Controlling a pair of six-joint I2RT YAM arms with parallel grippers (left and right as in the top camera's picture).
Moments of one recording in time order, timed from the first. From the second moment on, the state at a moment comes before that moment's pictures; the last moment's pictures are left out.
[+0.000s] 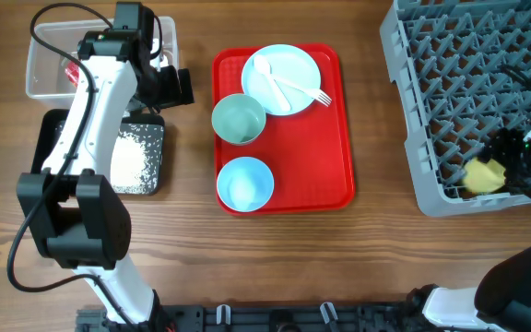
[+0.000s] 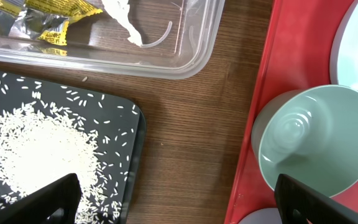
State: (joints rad) left arm -0.06 1.94 1.72 -1.14 0.02 -0.25; right arm -0.57 1.59 1.32 -1.17 -0.07 0.12
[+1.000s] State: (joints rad) left arm -0.06 1.94 1.72 -1.14 0.02 -0.25; right arm 0.45 1.85 1.55 -0.95 -0.31 0.20
